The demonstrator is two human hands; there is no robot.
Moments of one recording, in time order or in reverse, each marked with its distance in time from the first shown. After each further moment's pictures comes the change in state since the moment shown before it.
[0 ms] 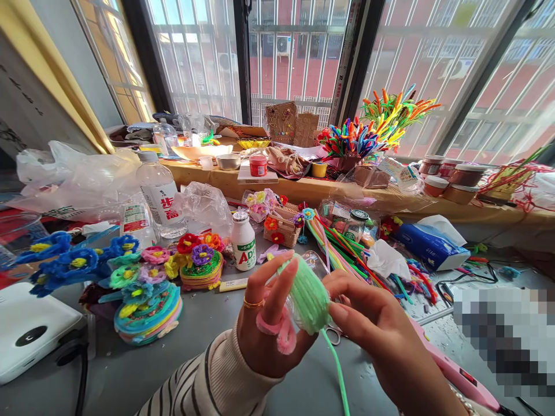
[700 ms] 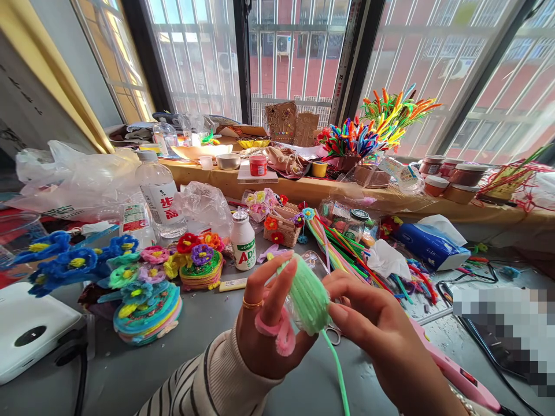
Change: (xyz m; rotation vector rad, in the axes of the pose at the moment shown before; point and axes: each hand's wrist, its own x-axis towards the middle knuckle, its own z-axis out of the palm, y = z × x) left_hand -0.001 0.000 -0.001 -0.070 -0.011 0.002; right_hand 0.000 0.002 0.000 0.018 -0.005 -0.006
